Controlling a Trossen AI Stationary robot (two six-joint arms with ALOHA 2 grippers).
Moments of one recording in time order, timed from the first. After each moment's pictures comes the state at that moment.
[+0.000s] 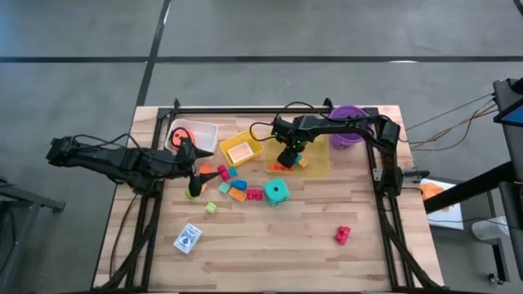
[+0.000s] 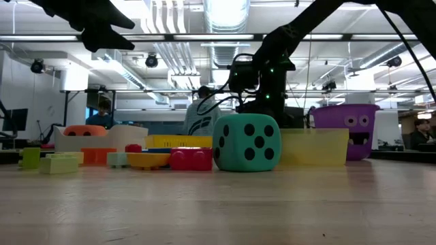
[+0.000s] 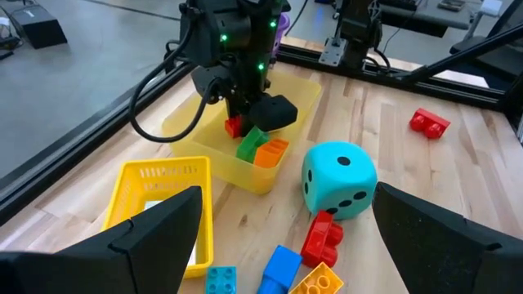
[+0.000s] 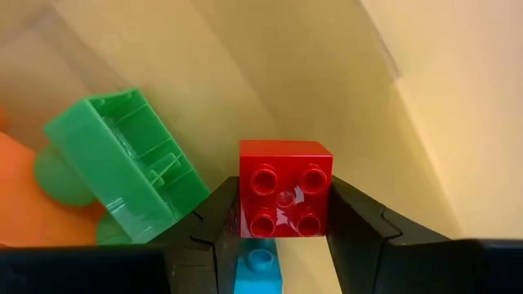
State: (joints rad) left arm -0.18 0.73 0.64 -0.37 -0.44 -0.29; right arm -0.39 2.00 1.38 -0.81 0.07 0.25
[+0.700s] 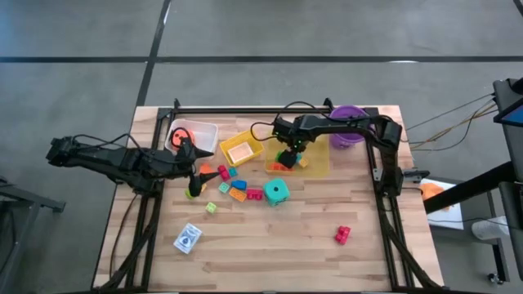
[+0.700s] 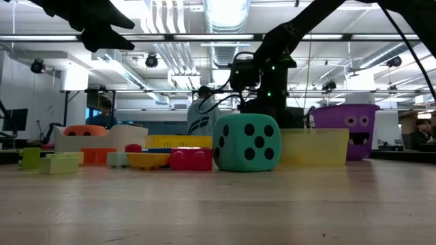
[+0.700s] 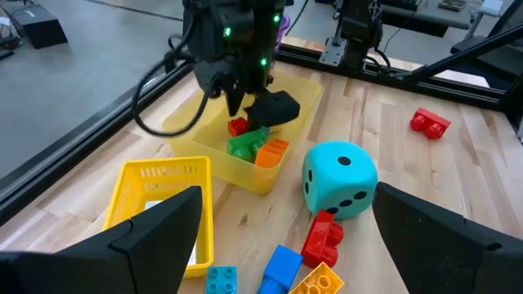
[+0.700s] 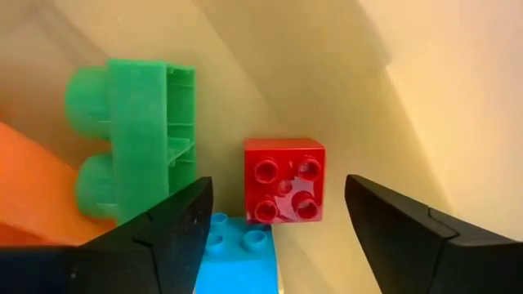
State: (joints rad) left arm -0.18 0.73 0.64 -0.37 -0.44 -0.29; right arm -0.38 1.97 1.38 -0.84 0.08 0.27
